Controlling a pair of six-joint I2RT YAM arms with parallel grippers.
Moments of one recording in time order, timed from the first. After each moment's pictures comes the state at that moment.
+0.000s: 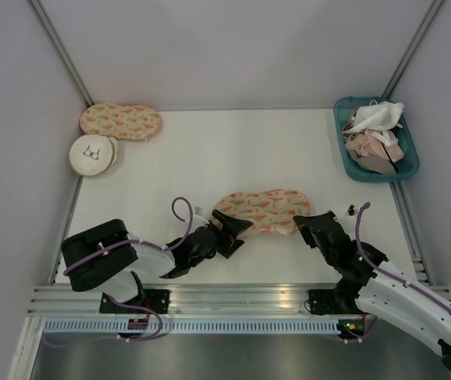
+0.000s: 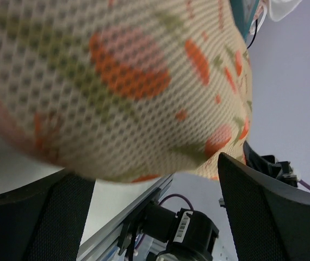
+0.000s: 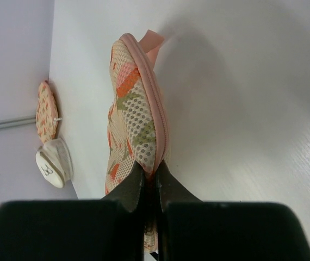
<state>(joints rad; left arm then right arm) -1.09 1.53 0.31 0.82 -0.30 -1.71 0.78 0.61 0.41 -0.49 0.56 1.63</state>
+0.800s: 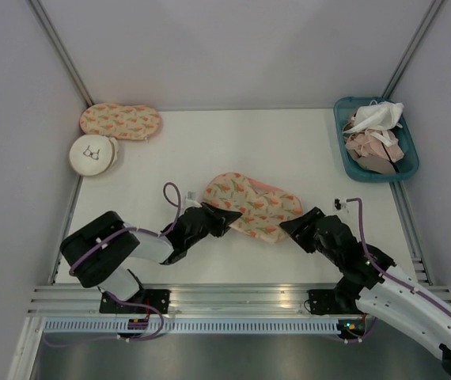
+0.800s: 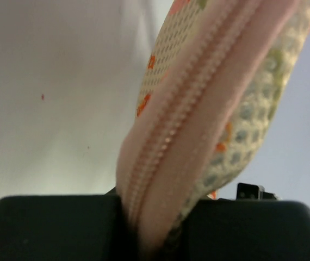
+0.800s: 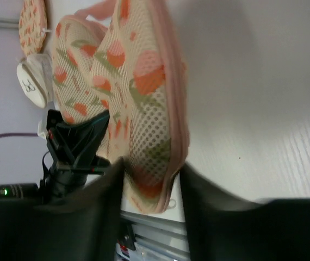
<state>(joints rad) -0.86 1.54 0.35 0.83 -0.12 -1.66 0.78 0.53 0.42 -0.47 0.29 1.38</state>
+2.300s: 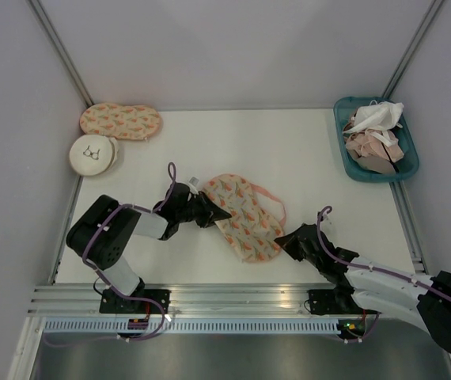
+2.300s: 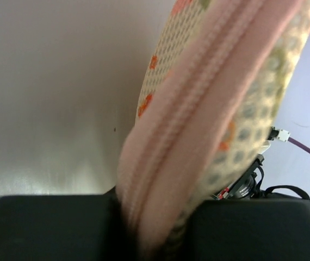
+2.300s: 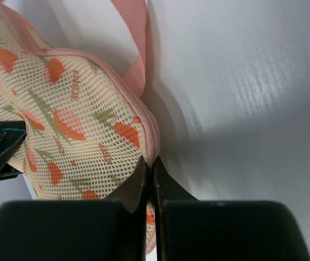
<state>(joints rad) -0.50 1.67 0.50 0.60 0.50 -1.19 0.78 0.91 0.12 0.09 0.24 1.37</state>
